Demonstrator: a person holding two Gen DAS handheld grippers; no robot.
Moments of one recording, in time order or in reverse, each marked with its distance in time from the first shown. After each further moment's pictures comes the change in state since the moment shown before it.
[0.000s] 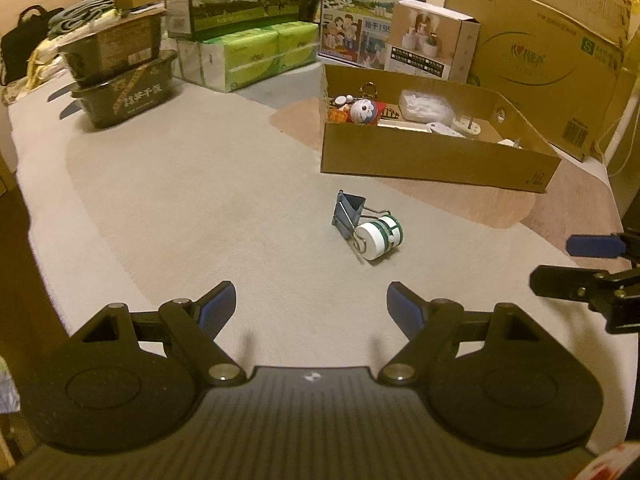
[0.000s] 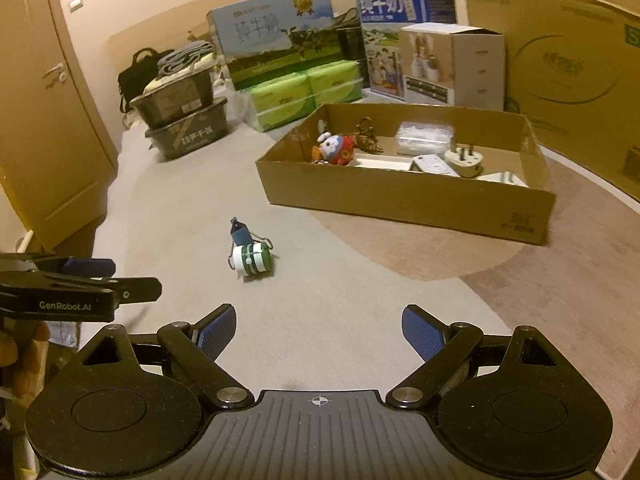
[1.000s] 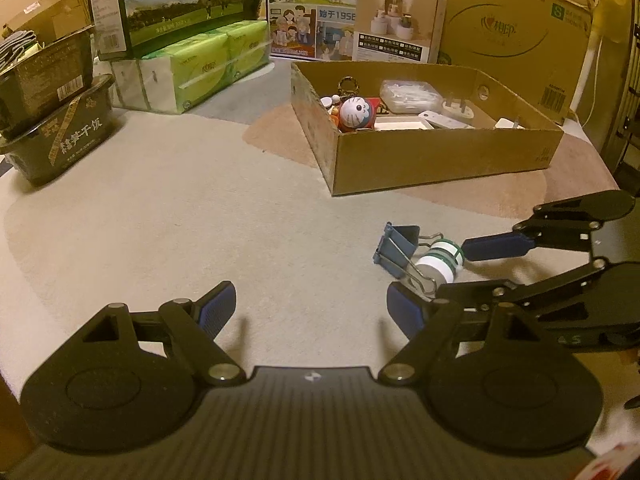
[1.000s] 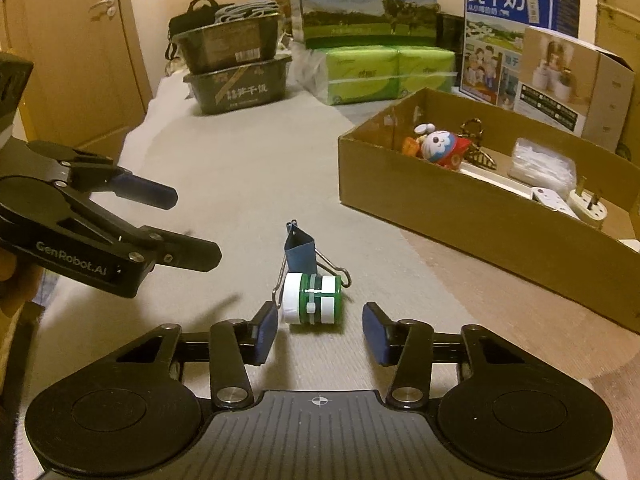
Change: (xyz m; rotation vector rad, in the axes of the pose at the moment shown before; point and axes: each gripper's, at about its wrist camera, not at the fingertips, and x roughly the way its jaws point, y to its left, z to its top) left arm 0.069 0.053 0.039 0.195 -0.004 -0.146; right arm 0.125 0.051 0.019 -0.215 0.045 0.050
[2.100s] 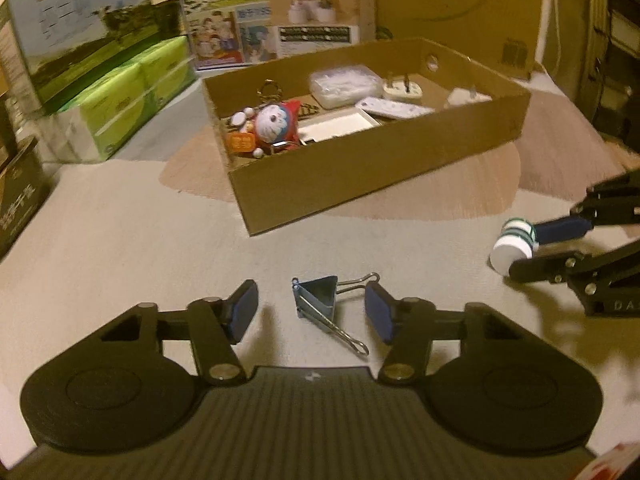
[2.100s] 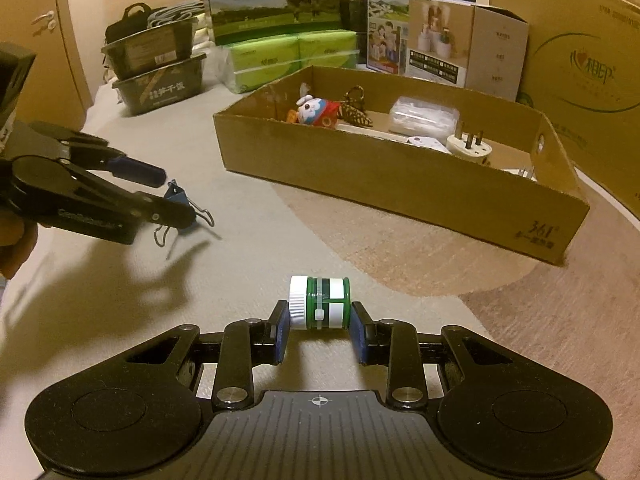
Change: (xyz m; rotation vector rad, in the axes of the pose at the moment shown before) left arm 0.046 -0.062 0.031 0.211 0.030 -0.038; right arm -0.056 -0.063 -0.041 0.115 0.018 -0.140
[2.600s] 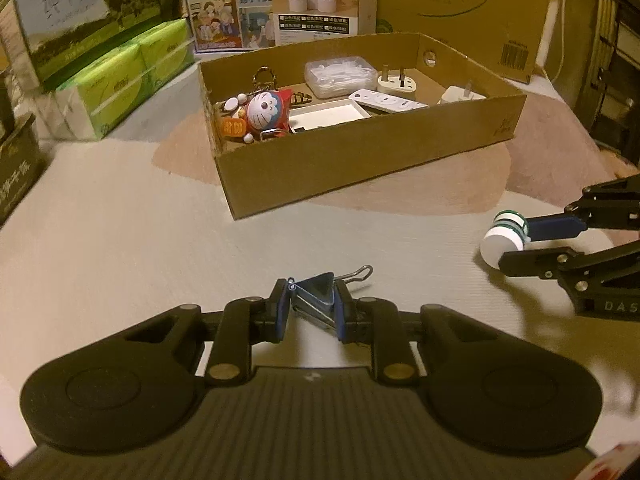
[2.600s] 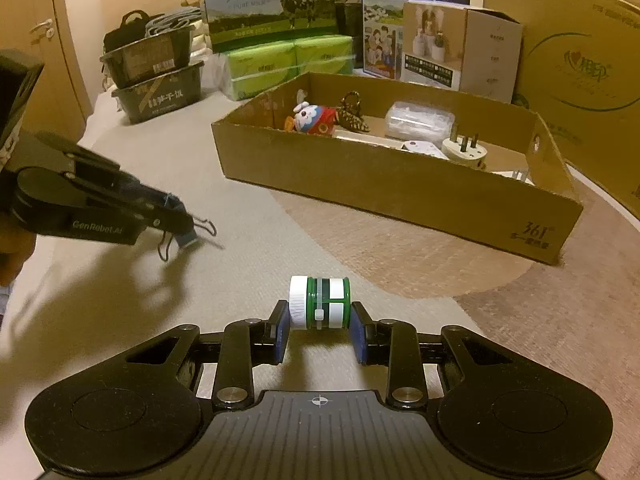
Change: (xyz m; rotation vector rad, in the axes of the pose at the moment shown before) left arm -0.010 -0.009 -0.003 -0.085 0.034 -0.015; right arm -0.012 -0.002 0.001 0.018 -0.018 0.000
